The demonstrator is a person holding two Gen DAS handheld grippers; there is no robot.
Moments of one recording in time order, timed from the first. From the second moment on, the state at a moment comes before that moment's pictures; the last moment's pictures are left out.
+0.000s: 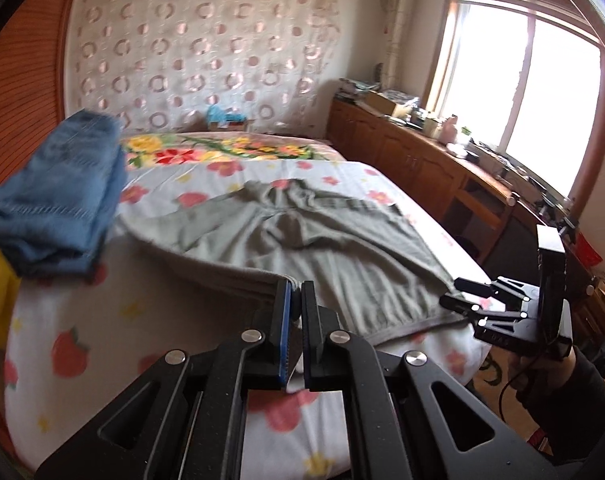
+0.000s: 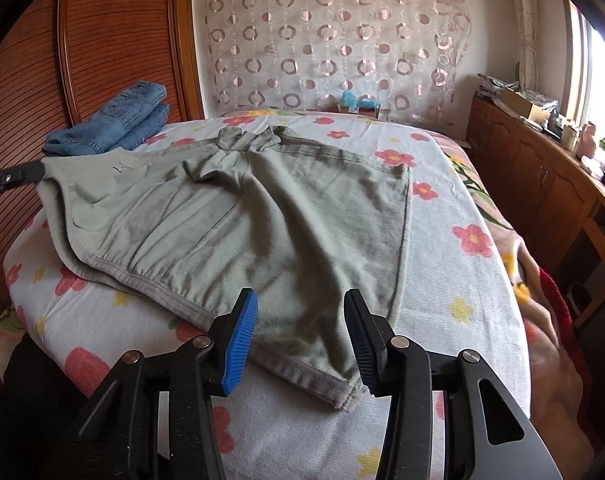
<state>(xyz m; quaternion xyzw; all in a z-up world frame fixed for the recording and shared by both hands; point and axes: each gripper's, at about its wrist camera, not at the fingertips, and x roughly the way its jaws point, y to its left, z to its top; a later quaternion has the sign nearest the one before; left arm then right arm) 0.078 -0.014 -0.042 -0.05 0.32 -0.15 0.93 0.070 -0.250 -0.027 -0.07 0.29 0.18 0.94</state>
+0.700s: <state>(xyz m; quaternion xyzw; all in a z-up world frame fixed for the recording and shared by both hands) 0.131 -0.106 -0.028 0.00 0.33 -0.24 0.91 0.071 -0.274 -0.028 -0.04 0.28 0.17 0.94</state>
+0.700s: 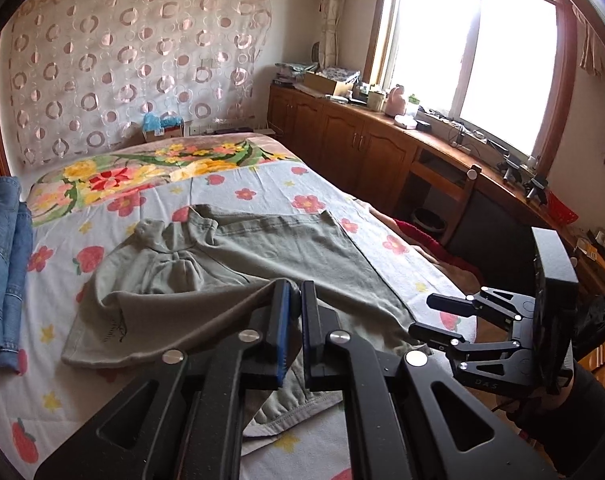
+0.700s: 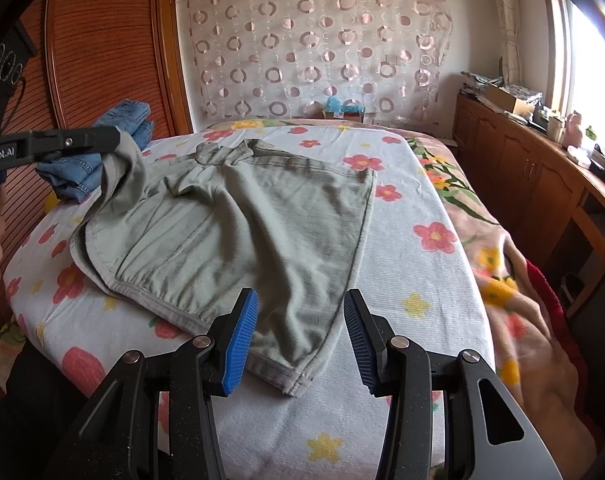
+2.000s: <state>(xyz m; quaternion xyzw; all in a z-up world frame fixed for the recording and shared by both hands) 0.117 -0.020 -0.122 -0.02 0.42 -0.11 0.90 0.105 -0.237 -0.026 -0.05 0.28 0.26 0.92</state>
